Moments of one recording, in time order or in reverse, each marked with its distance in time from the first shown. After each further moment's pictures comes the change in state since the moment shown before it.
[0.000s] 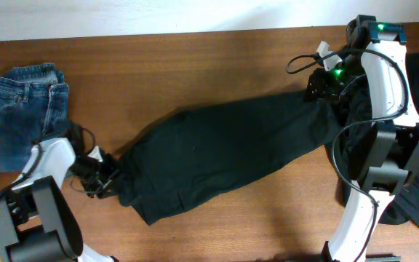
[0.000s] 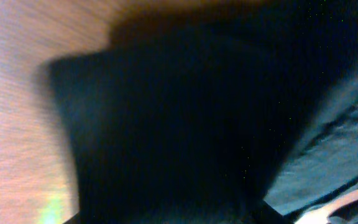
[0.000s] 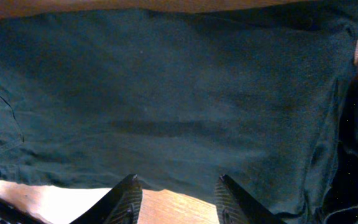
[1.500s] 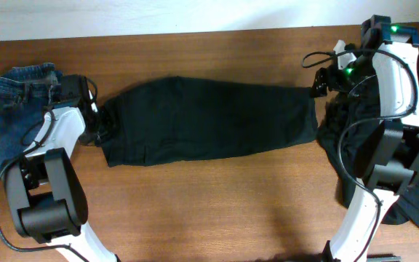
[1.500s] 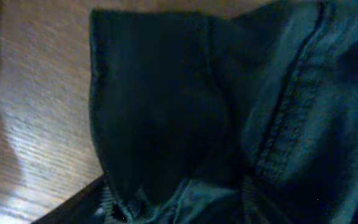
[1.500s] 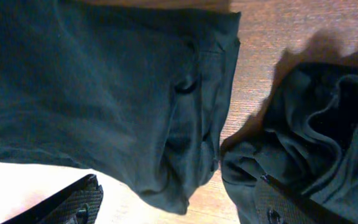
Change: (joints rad) left arm -0.086 0.204 0.308 0.389 -0.329 0.043; right arm -0.062 0.024 0.000 0.051 0.051 0.109
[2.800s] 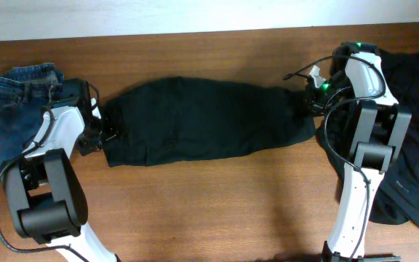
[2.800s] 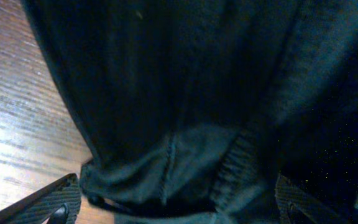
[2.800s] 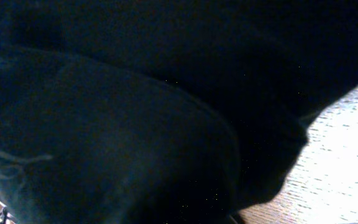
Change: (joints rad) left arm 0.002 -0.008 0.014 -0.157 0.075 0.012; right arm 0.028 0.288 0.032 0.011 -0.126 0.003
